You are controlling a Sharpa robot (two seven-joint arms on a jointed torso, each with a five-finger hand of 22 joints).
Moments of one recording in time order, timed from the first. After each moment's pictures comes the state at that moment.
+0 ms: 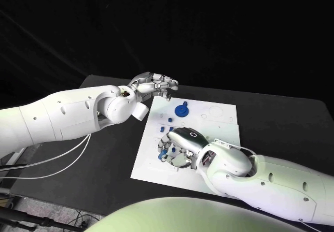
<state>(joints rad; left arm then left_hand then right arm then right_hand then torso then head) 1.14 -0.88 0.01 1.46 -0.13 -0.10 0.25 1.33 -0.23 0.52 0.11 0.20 0.91 0.17 0.24 0.38 1.08 0.12 0.17 0.20 1.03 0.05 1.10 0.47 0.16 0.98 0.16 0.48 1.28 1.02 -0.54 -0.15 1.72 -1.61 -0.38 -0.21 1.29 -0.17 0.68 -0.05 0.07 1.08 0.12 0.24 0.51 1.25 0.08 0.09 0.21 1.47 -0.02 1.43 1.23 0.05 1.46 0.09 1.37 1.31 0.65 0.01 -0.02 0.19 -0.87</state>
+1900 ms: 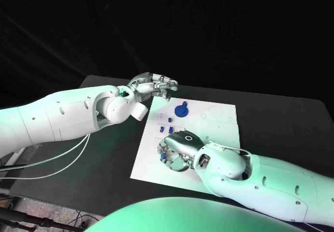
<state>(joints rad) 1.14 -0.89 0.01 1.46 -0.13 -0.09 0.25 1.33 -0.22 0.52 0.10 0.21 0.91 0.17 0.25 0.38 1.08 0.12 0.17 0.20 1.03 0.05 1.10 0.46 0.16 0.98 0.16 0.47 1.27 1.01 -0.52 -0.16 1.69 -1.73 -0.30 -0.25 1.19 -0.24 0.63 -0.04 0.13 0.97 0.15 0.18 0.49 1.14 0.09 0.06 0.21 1.46 0.01 1.43 1.20 0.05 1.46 0.11 1.32 1.31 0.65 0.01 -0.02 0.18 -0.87</state>
